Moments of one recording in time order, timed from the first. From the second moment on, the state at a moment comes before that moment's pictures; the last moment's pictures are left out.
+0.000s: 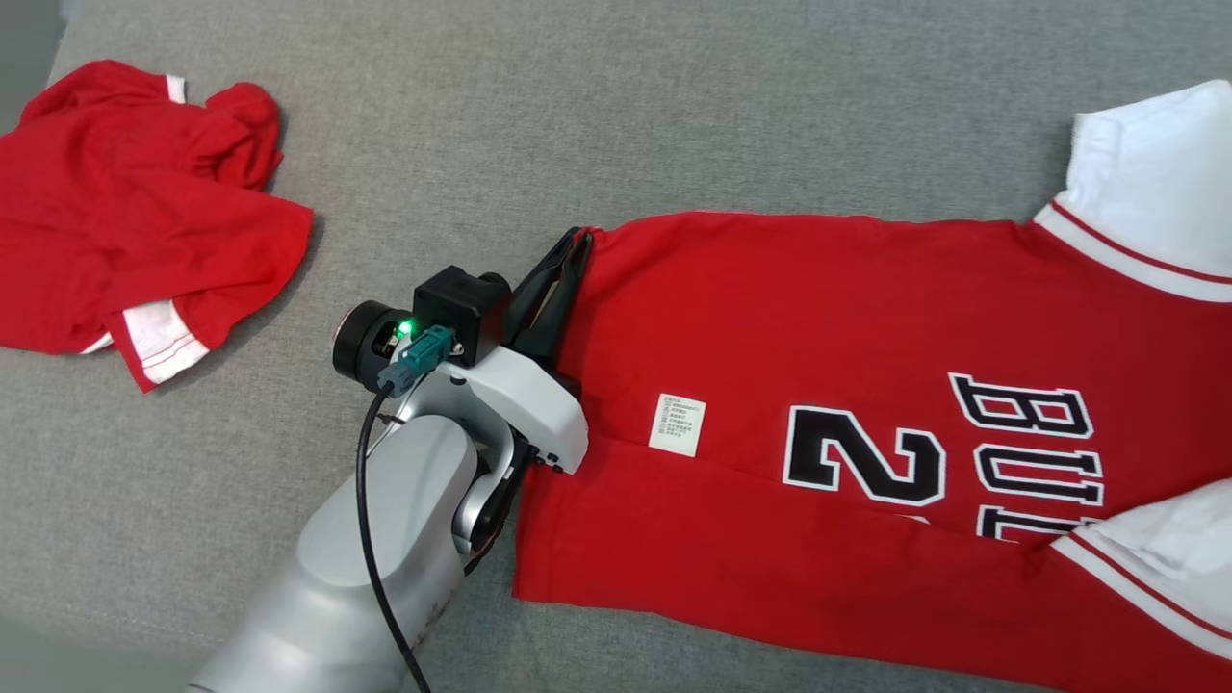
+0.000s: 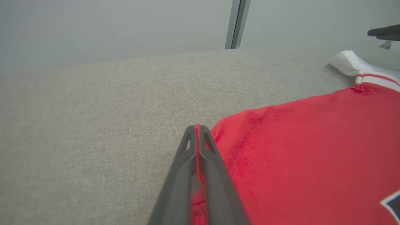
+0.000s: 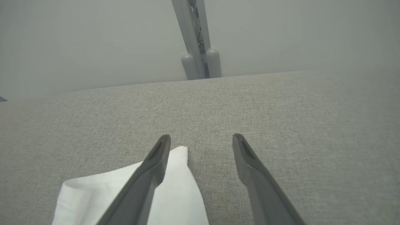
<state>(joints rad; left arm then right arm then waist) -0.69 0.11 -0.70 0.58 -0.56 0.05 -0.25 -0.83 -0.55 0.11 0.61 0.64 0.13 0.28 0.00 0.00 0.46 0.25</state>
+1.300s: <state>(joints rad) -0.73 0.11 -0.72 0.64 -0.57 0.05 -0.26 -0.96 -0.60 0.45 0.71 0.86 0.13 0.16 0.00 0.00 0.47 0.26</state>
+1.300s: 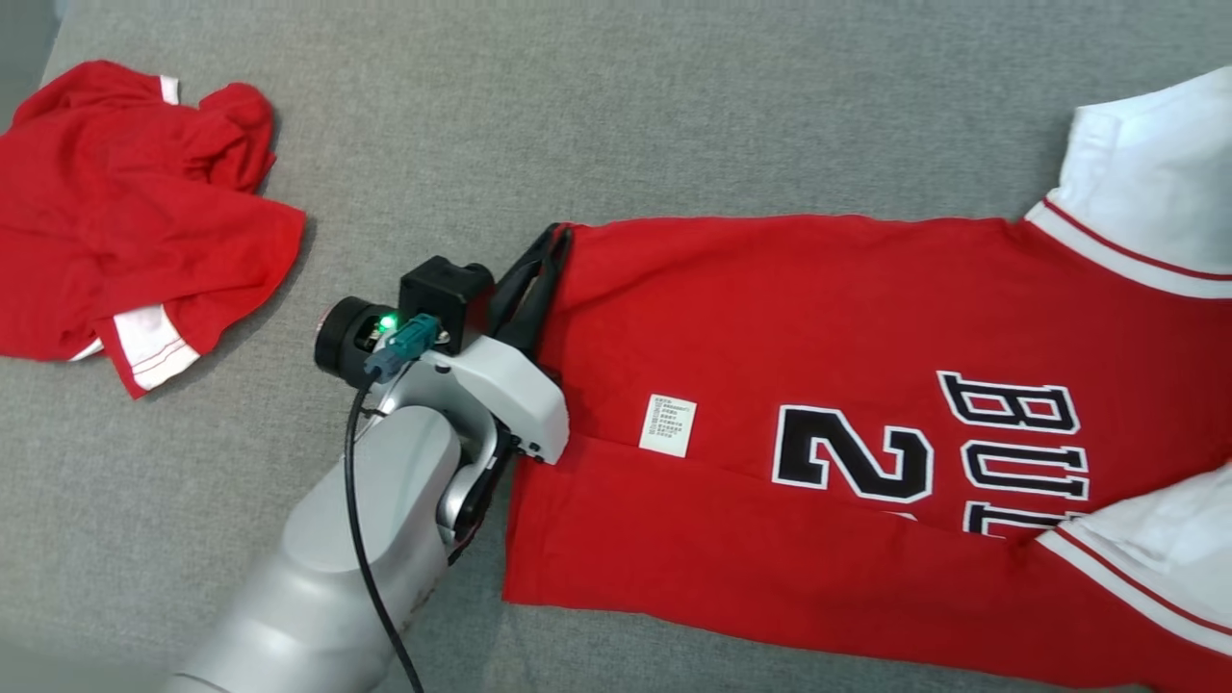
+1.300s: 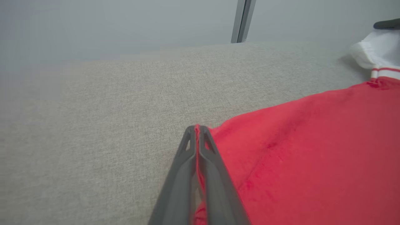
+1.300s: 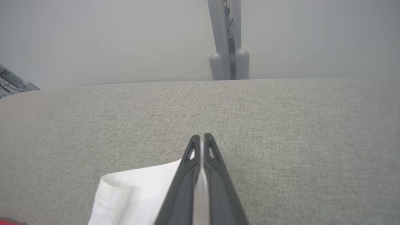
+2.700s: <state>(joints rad) -0.51 0.45 -0.82 0.41 -0.53 0.03 -0.11 -0.46 -0.69 0.50 0.33 1.20 0.13 0.28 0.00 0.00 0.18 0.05</state>
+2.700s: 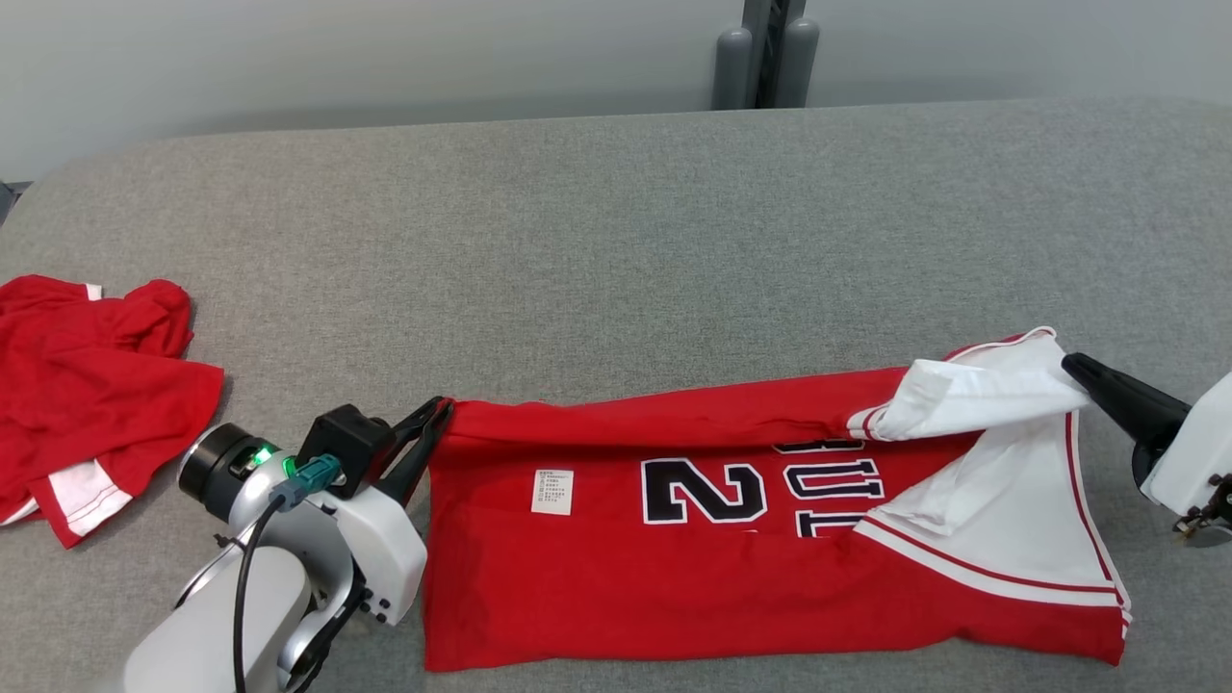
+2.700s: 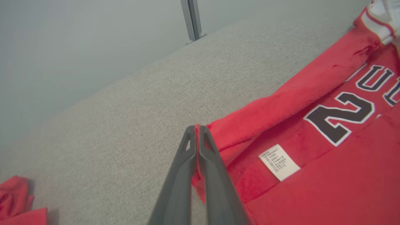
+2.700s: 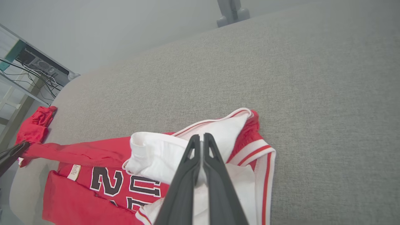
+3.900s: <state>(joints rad) -0.42 0.56 -0.93 0.35 -0.49 0.05 -0.02 -0.19 -0.60 0.18 0.25 1.13 0.13 0.72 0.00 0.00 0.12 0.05</state>
